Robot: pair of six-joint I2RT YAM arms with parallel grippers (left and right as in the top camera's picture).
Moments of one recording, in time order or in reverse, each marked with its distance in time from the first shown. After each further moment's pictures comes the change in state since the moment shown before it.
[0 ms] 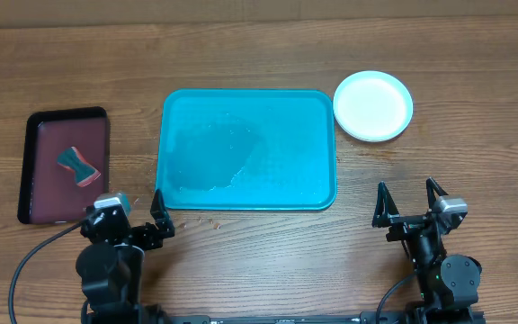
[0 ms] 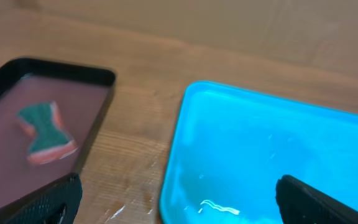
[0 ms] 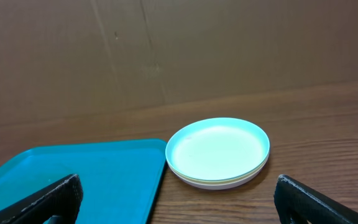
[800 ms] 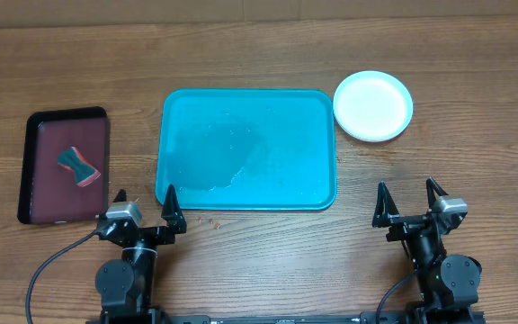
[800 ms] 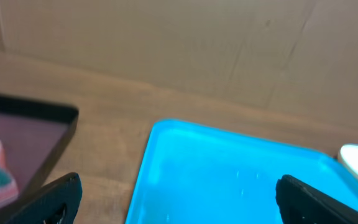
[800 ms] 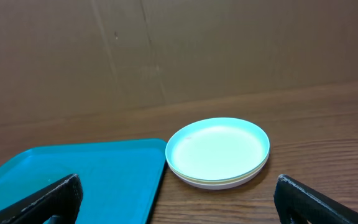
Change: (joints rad) left arm -0.084 -0.175 -0.261 0.332 0.004 -0.091; right arm 0.000 0.000 0.000 0.000 0.000 0.000
